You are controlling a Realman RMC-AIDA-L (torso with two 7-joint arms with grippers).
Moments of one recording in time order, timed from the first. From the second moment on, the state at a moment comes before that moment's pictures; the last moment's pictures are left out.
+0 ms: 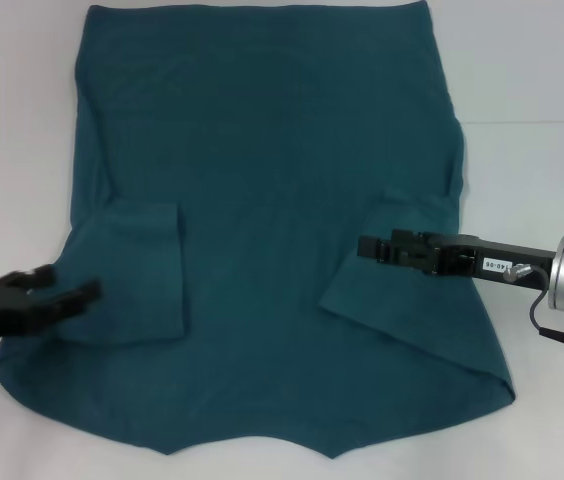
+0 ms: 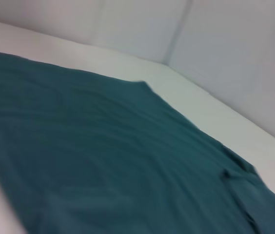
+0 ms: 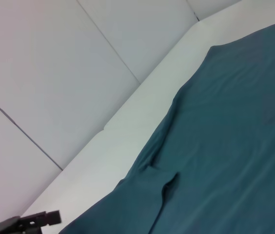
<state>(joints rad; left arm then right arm) -0.32 -2.16 0.45 0.86 2.05 1.42 -1.61 0.61 2.09 -0.75 -0.48 -1.87 -1.26 1.74</state>
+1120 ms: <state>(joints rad) -0.25 -2.16 0.33 0.86 2.19 1.41 -1.69 0.62 2.09 -0.76 -0.48 -1.87 -1.25 1.73</state>
